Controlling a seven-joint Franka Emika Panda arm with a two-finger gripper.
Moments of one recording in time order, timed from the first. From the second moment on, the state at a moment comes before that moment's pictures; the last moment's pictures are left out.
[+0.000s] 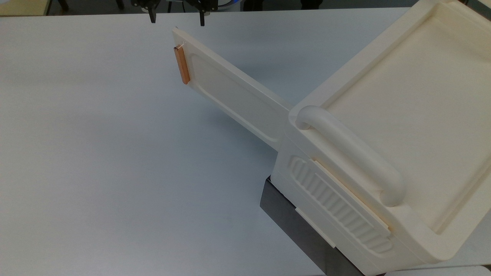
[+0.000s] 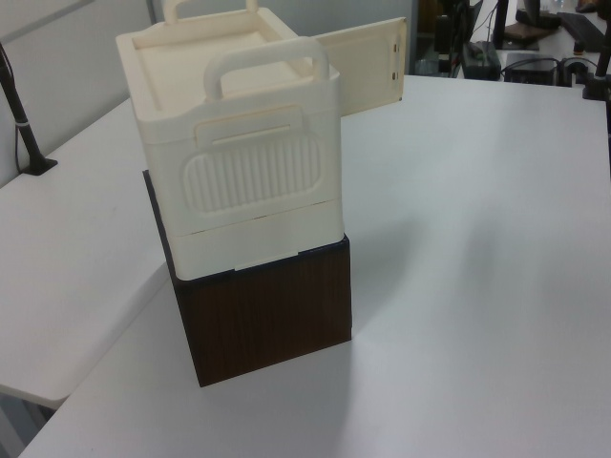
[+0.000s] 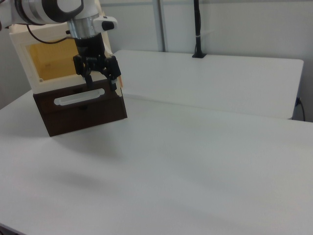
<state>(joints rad) -0.01 0.09 0.02 -1.48 -0.06 1.54 -0.01</state>
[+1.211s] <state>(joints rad) -0.03 0.09 0.02 -1.48 -0.05 1.57 -0.01</state>
